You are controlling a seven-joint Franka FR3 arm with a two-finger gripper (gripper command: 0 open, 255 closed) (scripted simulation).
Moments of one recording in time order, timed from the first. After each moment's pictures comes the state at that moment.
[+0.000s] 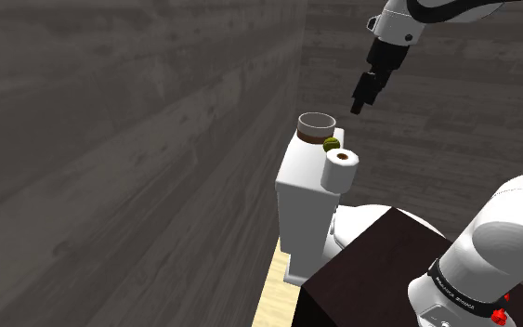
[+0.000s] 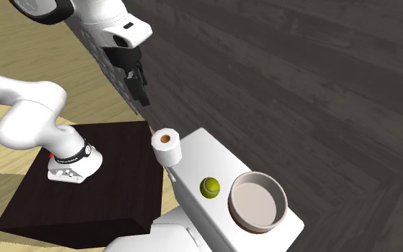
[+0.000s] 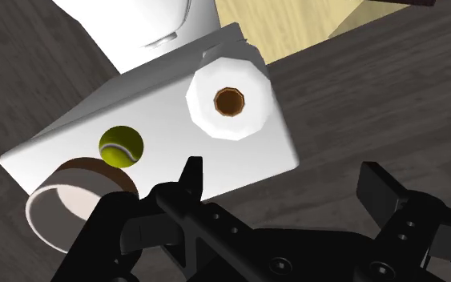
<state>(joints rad) -0.03 -0.73 -0.04 -2.43 0.00 1.85 -0.25</state>
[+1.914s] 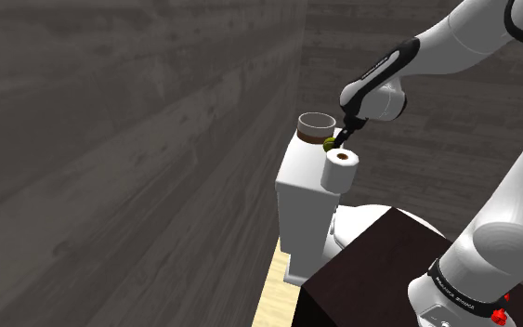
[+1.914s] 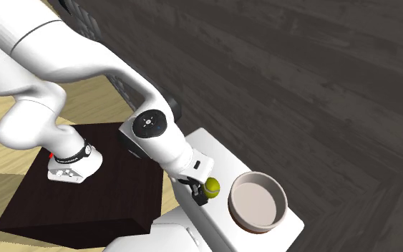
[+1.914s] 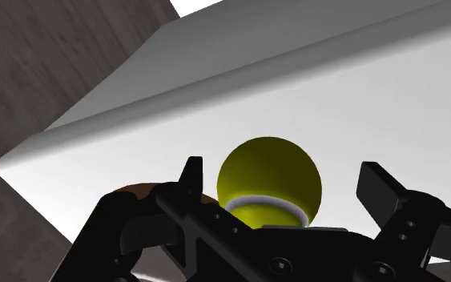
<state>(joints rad) -0.01 0.06 -0.38 -2.42 0.32 2.75 -0.91</state>
